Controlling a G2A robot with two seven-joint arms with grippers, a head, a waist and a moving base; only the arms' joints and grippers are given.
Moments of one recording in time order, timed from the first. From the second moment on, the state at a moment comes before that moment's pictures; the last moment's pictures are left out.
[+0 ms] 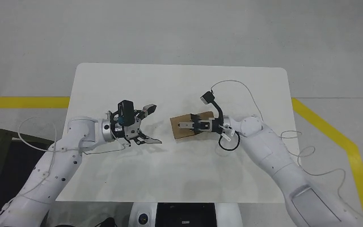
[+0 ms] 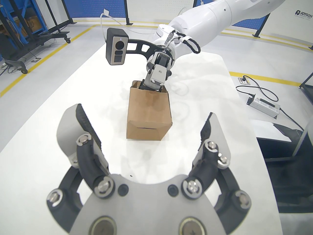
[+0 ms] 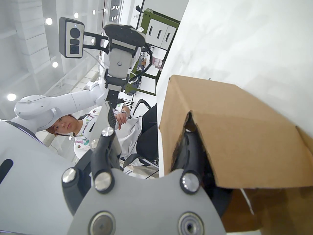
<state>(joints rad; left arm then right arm) 1.08 -0.84 -1.12 -1.55 1.19 -1.01 0.26 -0.73 -1.27 0.77 -0.94 0.46 -0.75 1.07</state>
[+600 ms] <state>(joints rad) 1.11 -0.84 -1.13 -1.62 1.28 -0.95 0.29 -0.91 -1.19 0.93 -1.15 0.36 -0.61 1.10</state>
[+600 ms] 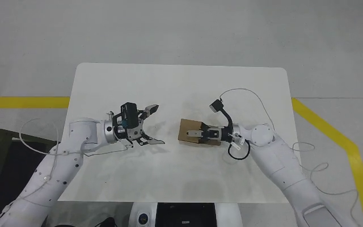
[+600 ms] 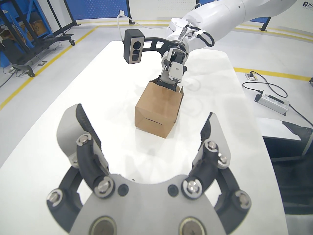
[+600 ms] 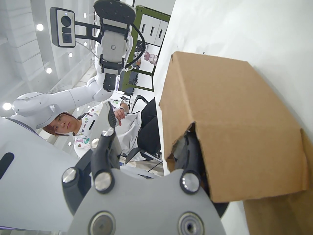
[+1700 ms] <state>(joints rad) 0.99 -0.85 -0.97 -1.44 1.80 -0.96 0.74 -0.68 -1.34 0.71 -0.84 0.44 -0.74 1.01</state>
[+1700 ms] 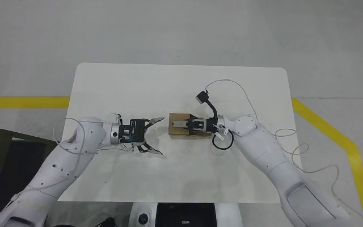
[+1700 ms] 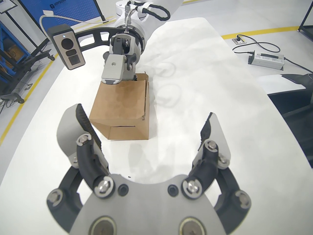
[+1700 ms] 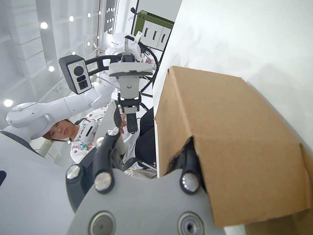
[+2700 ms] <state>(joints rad) 0.83 -0.96 -0.82 -1.22 1.60 -0.88 0.55 -0.66 -1.38 0.69 -0.76 0.47 -0.77 1.05</state>
